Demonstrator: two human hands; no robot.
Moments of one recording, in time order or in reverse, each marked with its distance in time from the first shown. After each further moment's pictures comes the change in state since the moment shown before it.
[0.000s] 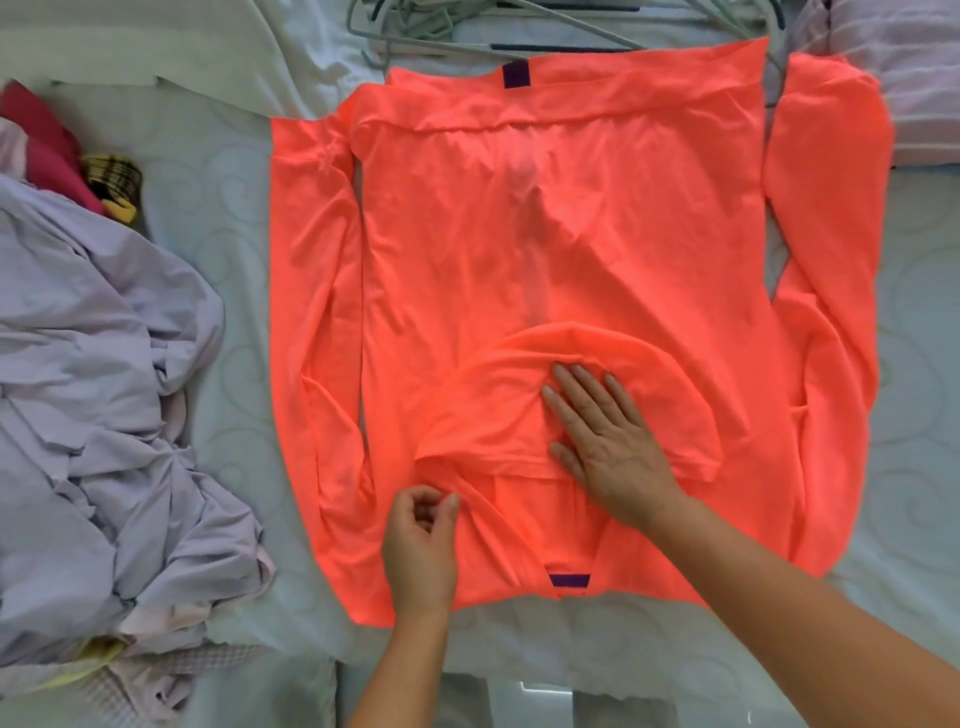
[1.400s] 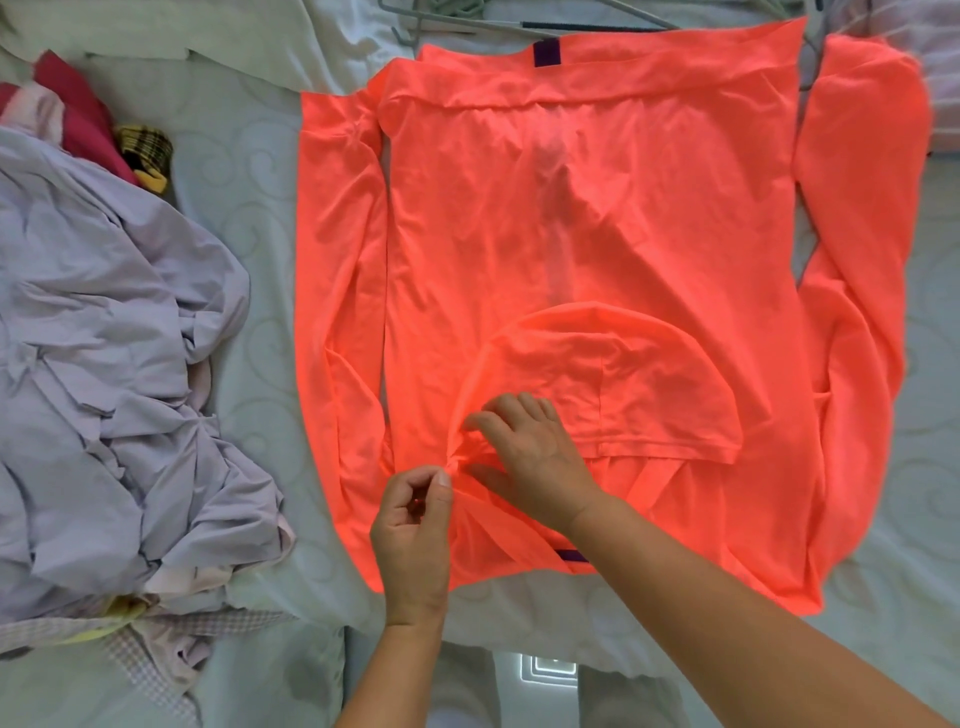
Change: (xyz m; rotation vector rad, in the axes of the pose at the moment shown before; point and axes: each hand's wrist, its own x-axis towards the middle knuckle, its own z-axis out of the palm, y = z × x) left_hand -0.013 0.010 -0.024 -0.401 0.063 0.093; right_hand 0.028 -0.090 0.001 0.316 0.126 -0.100
